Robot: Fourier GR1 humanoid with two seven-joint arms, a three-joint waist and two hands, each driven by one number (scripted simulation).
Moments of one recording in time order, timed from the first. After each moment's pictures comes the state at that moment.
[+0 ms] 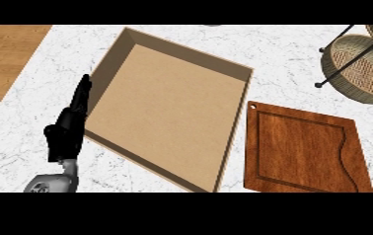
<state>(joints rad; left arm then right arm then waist) -0.08 0.16 -0.03 -1.55 -0.11 0.18 0.04 -0.73 -1.06 0.01 -0.73 0.10 0.13 -0.04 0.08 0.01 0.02</state>
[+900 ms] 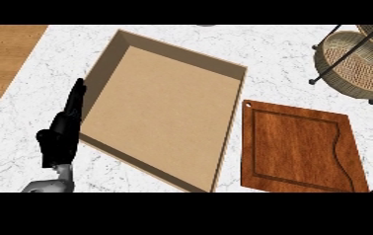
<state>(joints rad) -0.04 0.15 0.00 -1.57 -0.11 0.16 0.04 -0.91 -0.95 -0.27 -0.44 -0.15 0.14 -0.09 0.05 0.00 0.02</state>
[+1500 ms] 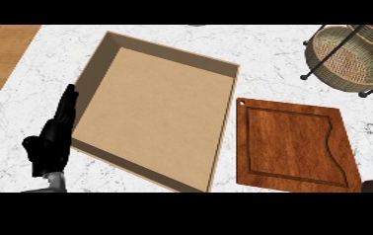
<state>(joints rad) 0.02 0.15 0.03 -1.62 -0.10 0.15 0.06 -0.82 -1.22 -0.44 -0.26 -0.23 0.14 -0.10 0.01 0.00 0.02</state>
